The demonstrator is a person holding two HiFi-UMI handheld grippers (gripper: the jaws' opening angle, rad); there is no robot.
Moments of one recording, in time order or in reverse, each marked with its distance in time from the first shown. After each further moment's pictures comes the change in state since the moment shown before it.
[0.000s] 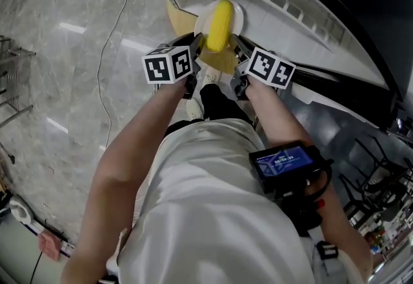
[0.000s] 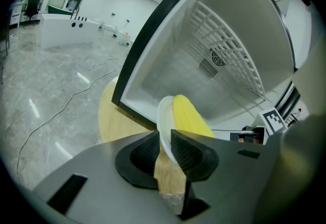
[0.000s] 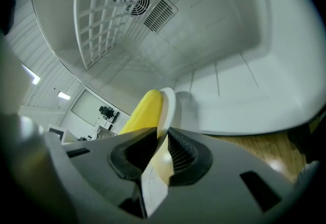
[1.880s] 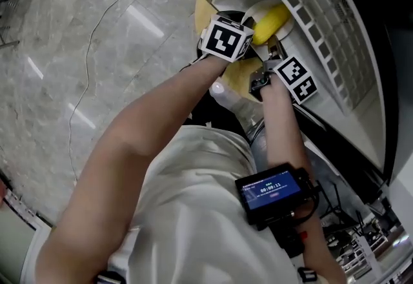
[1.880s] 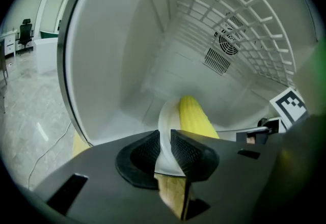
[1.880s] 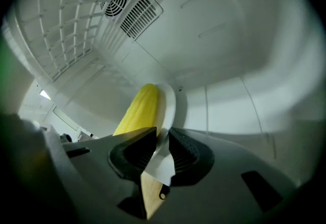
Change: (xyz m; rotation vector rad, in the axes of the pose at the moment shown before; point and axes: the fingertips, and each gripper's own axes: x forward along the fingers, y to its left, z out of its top) left arm 0.070 -0.033 0.057 0.165 -0.078 0.097; right arm 0.006 -0.044 0.071 -0.021 -0.096 -0.172
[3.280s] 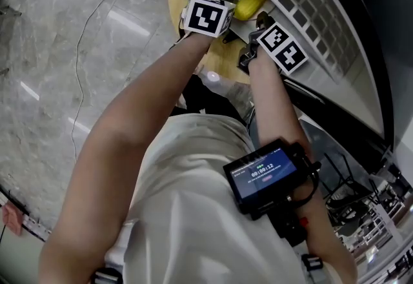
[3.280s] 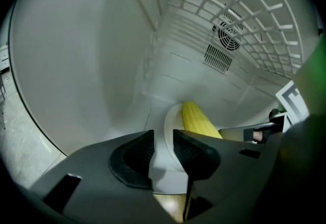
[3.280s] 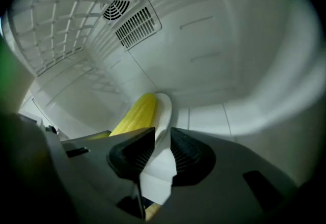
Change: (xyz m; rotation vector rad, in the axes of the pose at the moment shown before) left arm 0.018 0.002 0.019 0.101 -0.007 0.018; right arm -0.008 -0.022 0.027 -0.086 -0.084 -0.205
